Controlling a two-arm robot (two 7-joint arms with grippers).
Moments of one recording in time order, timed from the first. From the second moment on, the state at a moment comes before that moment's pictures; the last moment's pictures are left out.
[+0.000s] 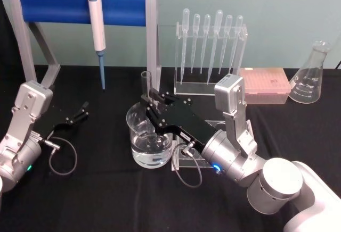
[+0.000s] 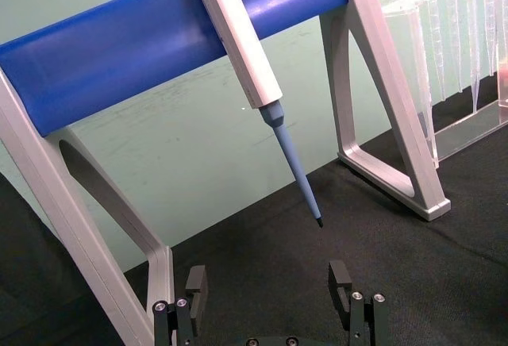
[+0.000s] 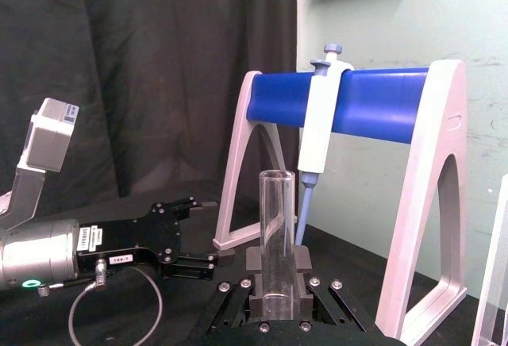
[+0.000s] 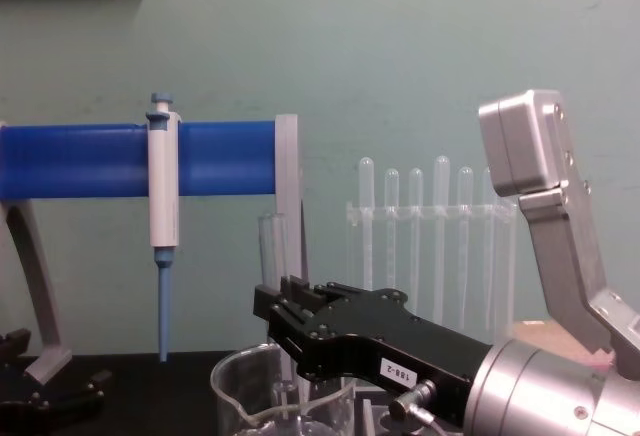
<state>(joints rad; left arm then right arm) -0.20 0.60 0.45 -1.41 -0.25 -0.12 0.03 0.28 0.18 -0.48 -1.36 0.30 -0.20 0.45</state>
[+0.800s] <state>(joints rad) -0.20 0.60 0.45 -1.41 -0.25 -0.12 0.03 0.28 0.18 -0.48 -1.36 0.30 -0.20 0.45</state>
